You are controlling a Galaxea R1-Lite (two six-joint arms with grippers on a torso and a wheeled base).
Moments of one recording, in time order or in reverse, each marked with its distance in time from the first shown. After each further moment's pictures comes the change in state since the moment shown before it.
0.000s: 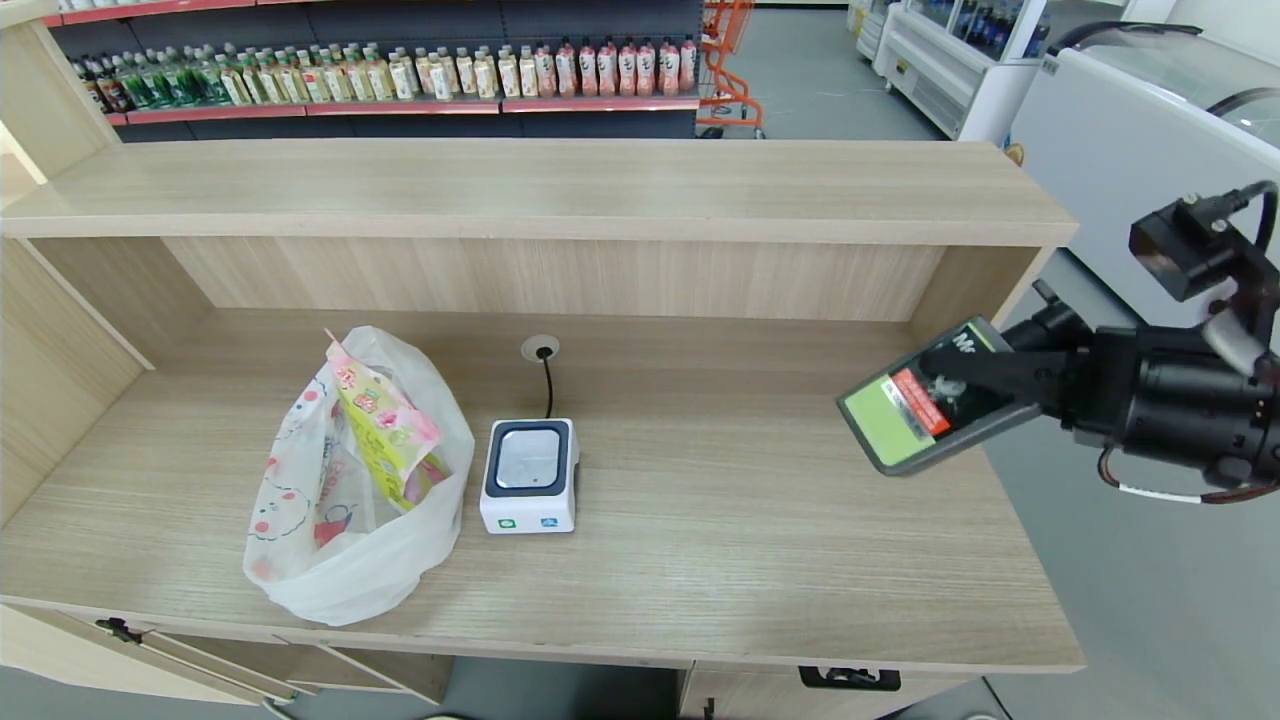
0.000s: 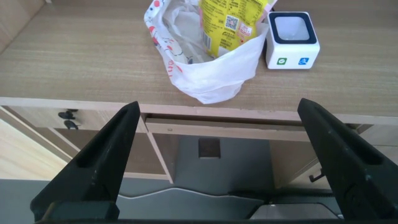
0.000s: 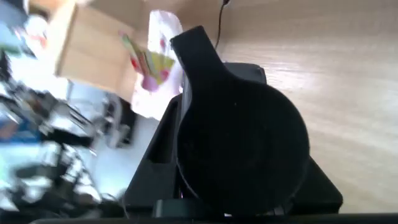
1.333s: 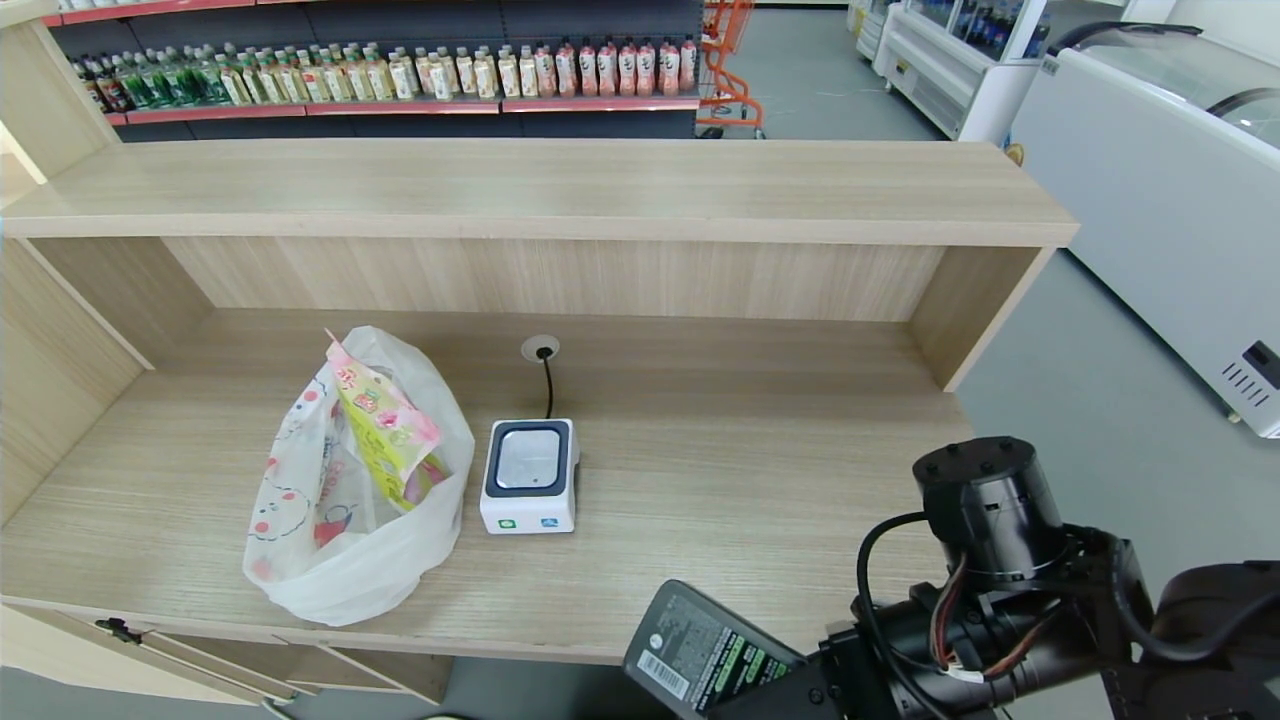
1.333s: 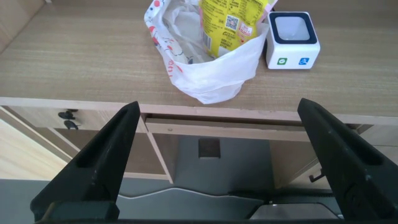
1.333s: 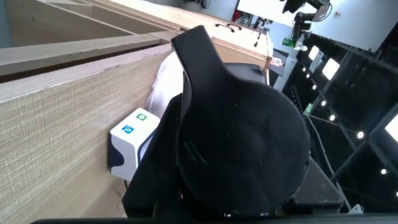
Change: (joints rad) left arm 0.000 0.000 0.000 0.000 0.000 0.000; right arm 0.394 0.374 0.212 -0.169 0.361 -3.125
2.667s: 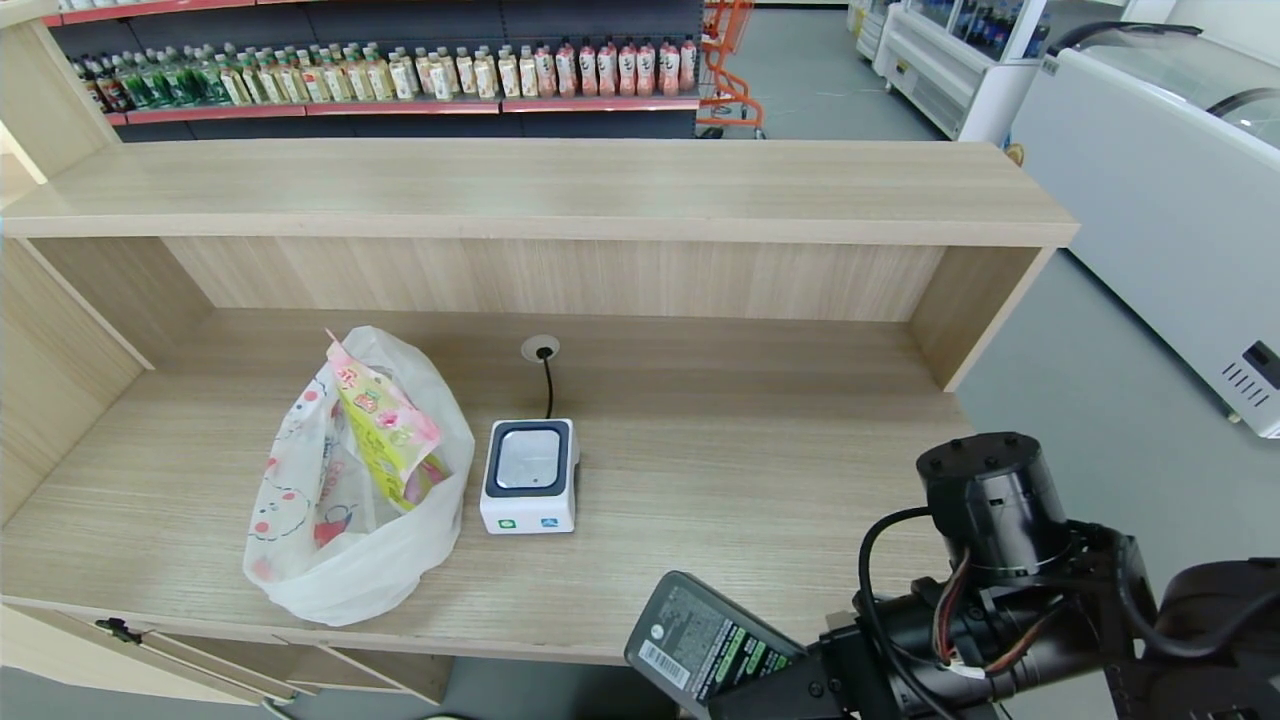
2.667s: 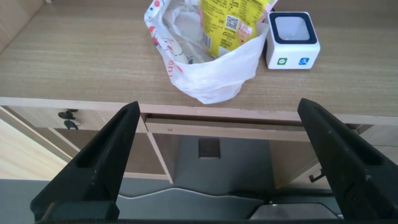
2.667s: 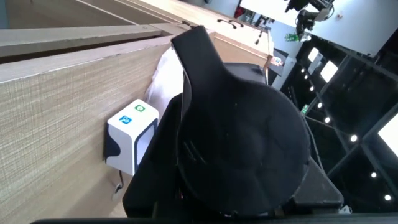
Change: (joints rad) left arm 0.000 0.000 0.000 0.000 0.000 0.000; right arm -0.004 -0.004 -0.004 -0.001 -0.025 -0.040
